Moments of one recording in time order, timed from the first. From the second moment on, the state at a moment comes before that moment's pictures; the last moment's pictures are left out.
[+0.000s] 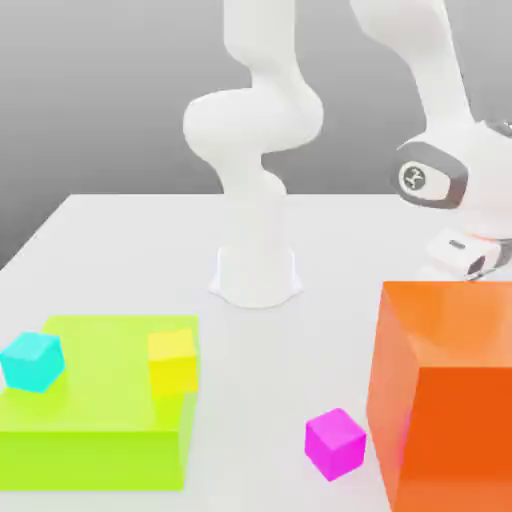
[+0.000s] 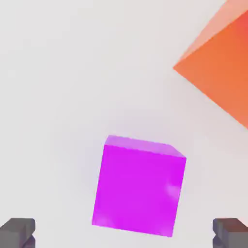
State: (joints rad) arm 0.54 0.06 0.31 -2.74 -0.05 2.79 1.10
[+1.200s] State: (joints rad) arm 0.57 0.08 0.27 -2.76 -0.08 2.83 1.18
